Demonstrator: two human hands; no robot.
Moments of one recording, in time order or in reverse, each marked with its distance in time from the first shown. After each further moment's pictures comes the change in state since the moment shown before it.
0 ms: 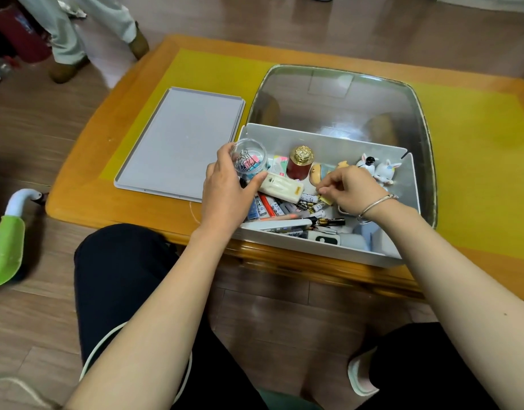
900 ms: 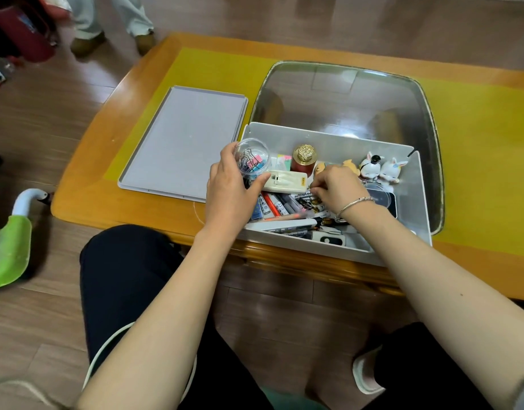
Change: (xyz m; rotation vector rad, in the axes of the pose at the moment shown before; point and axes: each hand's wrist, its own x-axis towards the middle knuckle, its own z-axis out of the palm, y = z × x) left_hand -0.002 0.005 -0.003 0.007 -0.012 -0.010; right_hand 0.022 -0.008 0.029 -0.249 0.033 0.059
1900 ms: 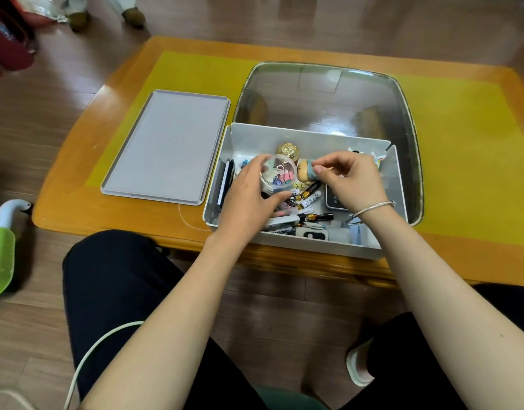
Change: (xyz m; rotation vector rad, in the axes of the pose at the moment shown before) left_hand -0.017 0.029 0.025 -0.116 -0.222 0.125; right_hand -0.040 0.007 -0.036 0.751 0.318 0.075
